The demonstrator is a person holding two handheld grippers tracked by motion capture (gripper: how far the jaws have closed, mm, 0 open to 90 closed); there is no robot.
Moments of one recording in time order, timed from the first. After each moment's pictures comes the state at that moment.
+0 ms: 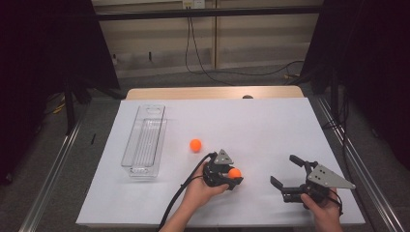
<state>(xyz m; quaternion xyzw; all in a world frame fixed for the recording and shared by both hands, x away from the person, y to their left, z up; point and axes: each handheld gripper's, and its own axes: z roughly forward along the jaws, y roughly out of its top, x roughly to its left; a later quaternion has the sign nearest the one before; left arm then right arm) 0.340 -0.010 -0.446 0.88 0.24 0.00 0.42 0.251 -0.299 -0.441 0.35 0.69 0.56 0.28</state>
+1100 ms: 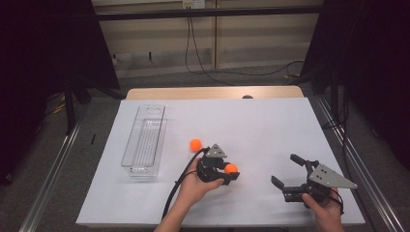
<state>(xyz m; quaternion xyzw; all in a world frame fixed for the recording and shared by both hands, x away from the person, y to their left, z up) 0.348 0.004 -0.431 0.86 0.26 -0.01 0.44 0.252 -0.302 -0.439 0.35 0.69 0.57 0.28</state>
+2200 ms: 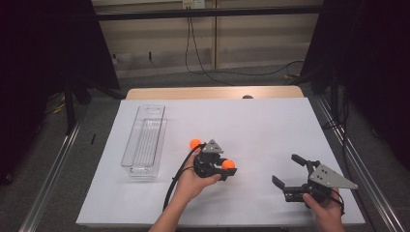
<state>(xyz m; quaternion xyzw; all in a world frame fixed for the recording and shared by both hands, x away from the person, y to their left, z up) 0.357 0.012 -0.423 0.86 0.26 -0.01 0.44 0.251 -0.304 -0.439 0.35 0.69 0.56 0.29</state>
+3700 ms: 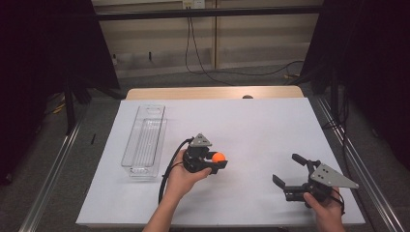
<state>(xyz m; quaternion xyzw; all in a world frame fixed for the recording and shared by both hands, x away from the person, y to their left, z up) 0.362 0.037 -0.405 0.84 0.30 0.01 0.45 0.252 -0.305 -0.439 0.35 0.69 0.57 0.29</state>
